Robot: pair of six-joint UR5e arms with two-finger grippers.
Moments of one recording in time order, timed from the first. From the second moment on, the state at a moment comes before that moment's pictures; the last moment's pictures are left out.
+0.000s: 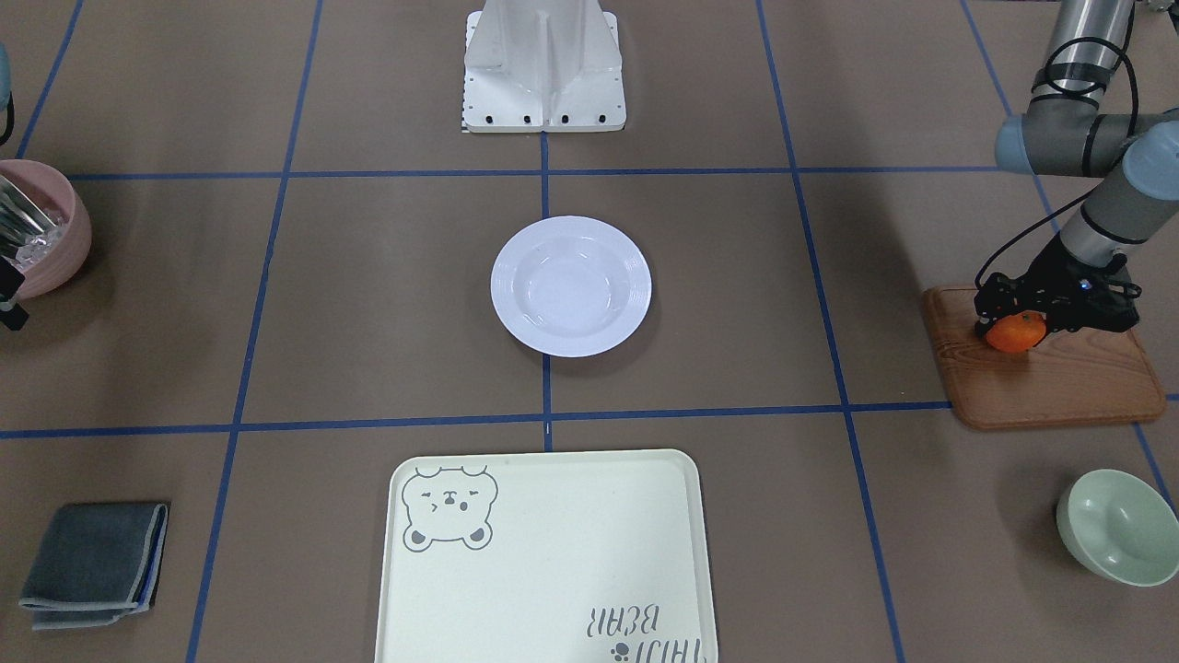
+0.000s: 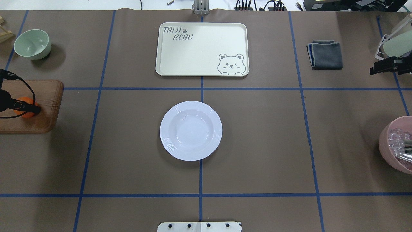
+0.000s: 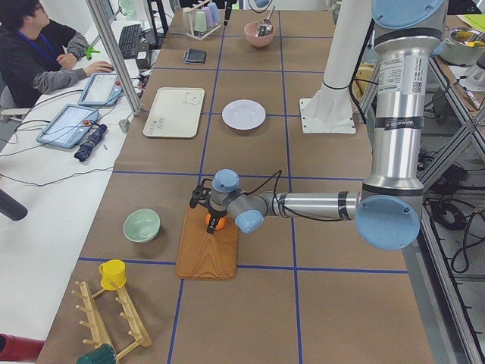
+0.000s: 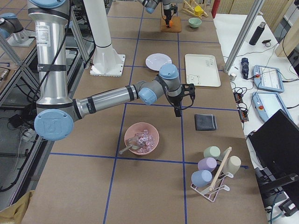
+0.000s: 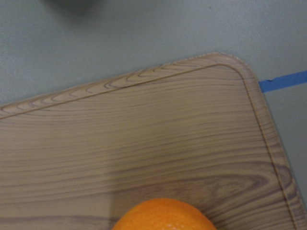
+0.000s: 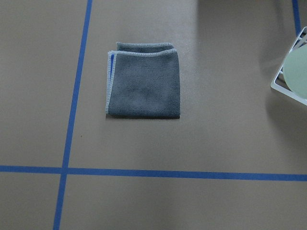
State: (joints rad) left arm -1.00 -1.57 -1.43 -2.44 -2.08 -0.61; right arm 1.20 -1.56 1.86 -1.18 2.15 0.69
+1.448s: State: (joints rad) left arm -0.63 -2.19 -1.57 -1.94 -1.79 -1.22; right arm 1.19 -1.56 1.86 -1.18 2.15 0.70
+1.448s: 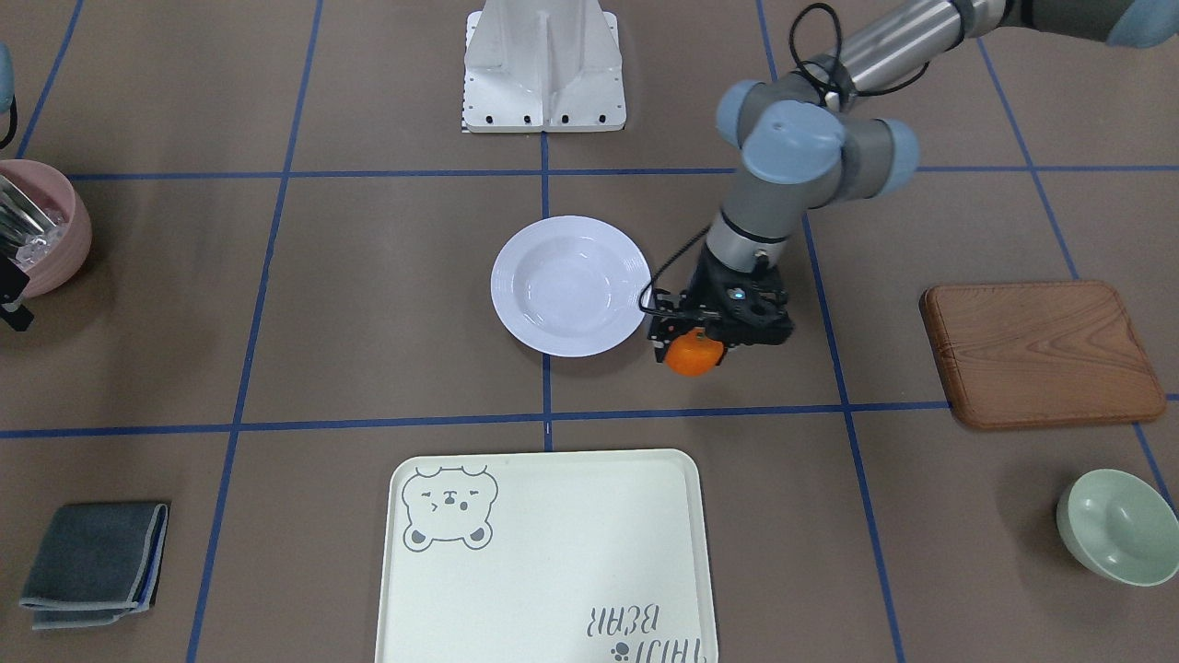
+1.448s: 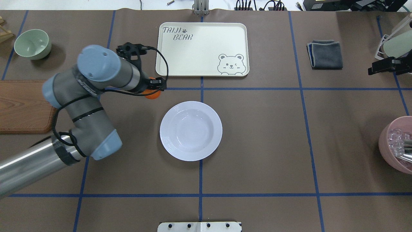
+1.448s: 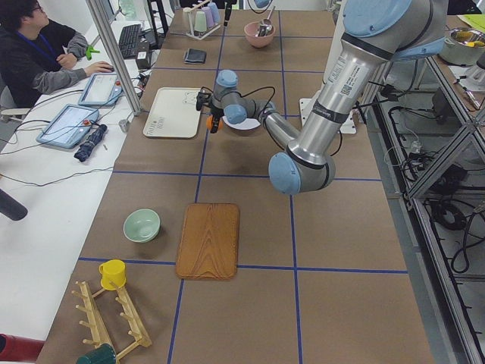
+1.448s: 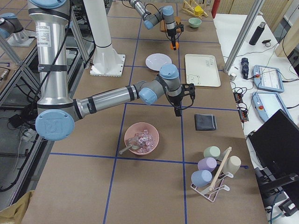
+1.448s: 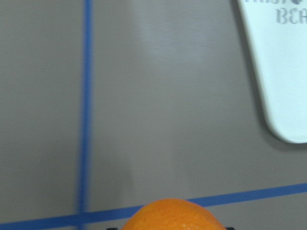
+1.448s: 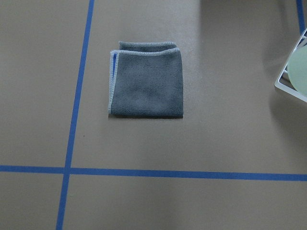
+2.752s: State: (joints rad) left arm -0.37 -2.28 -1.58 -1.89 -1.63 -1.35; right arm 1.19 -1.55 1.86 -1.18 2.15 0.70
